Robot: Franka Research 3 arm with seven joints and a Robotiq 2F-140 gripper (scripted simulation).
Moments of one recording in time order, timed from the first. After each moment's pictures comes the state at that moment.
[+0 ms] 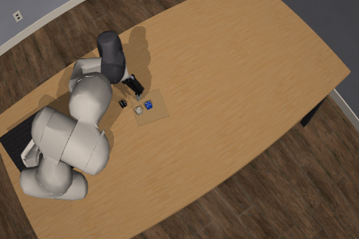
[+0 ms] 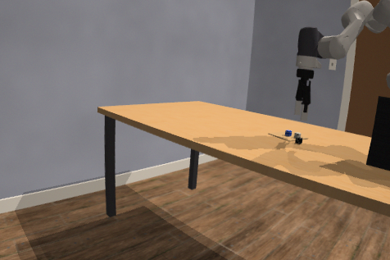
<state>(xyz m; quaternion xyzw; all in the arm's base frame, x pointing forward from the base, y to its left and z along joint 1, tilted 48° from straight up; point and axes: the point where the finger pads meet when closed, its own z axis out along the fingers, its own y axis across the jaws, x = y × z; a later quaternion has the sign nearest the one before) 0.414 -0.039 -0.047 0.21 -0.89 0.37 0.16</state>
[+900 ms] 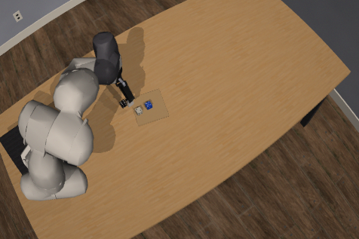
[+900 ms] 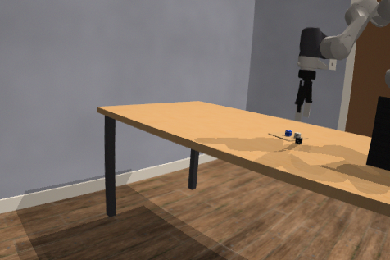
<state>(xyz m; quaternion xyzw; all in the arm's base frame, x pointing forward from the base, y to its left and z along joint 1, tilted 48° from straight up) 0.402 -0.034 -0.054 0.01 -0.91 0.40 0.07</state>
